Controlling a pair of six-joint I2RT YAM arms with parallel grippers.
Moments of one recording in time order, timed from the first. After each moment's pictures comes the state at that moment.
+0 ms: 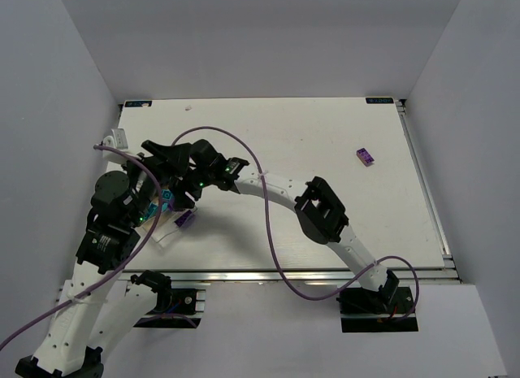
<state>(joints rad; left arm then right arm) -0.39 0.66 0.98 -0.31 -0.17 -0.70 1.04 2.39 2.10 -0.26 -0.56 -0.13</state>
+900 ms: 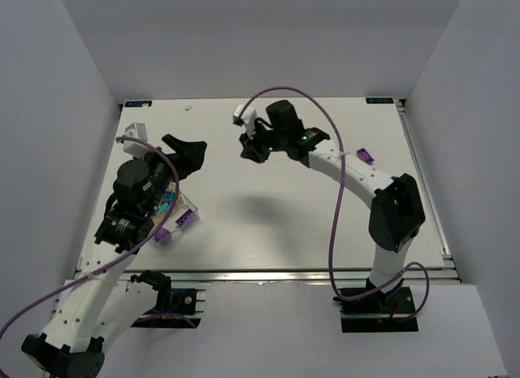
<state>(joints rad) -0.39 0.74 0.90 -0.23 -0.14 -0.71 0.76 1.85 1.64 -0.32 -0.43 -0.34</state>
